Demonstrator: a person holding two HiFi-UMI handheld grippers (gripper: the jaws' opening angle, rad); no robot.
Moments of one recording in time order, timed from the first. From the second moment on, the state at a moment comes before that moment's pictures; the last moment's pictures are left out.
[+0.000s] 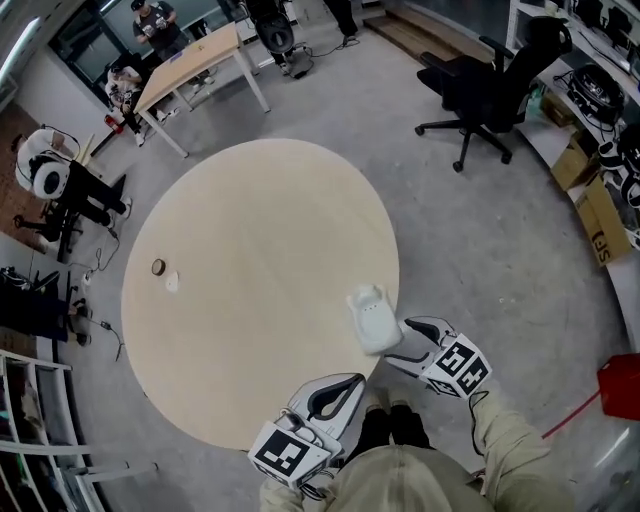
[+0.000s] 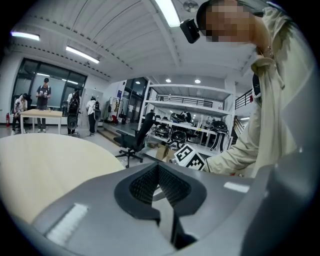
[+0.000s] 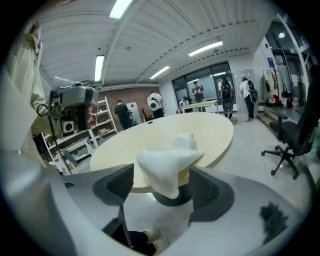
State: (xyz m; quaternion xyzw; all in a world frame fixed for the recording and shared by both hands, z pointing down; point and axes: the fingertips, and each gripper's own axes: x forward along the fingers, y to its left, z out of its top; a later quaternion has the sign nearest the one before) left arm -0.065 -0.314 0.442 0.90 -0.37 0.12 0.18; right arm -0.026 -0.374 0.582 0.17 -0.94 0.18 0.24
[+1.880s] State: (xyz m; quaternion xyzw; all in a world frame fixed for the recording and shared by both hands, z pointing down) left arm -0.088 -0.300 0.434 0.90 -0.39 0.12 0.16; right arm -0.037 -0.331 0.423 0.12 -0.98 0.16 0.02
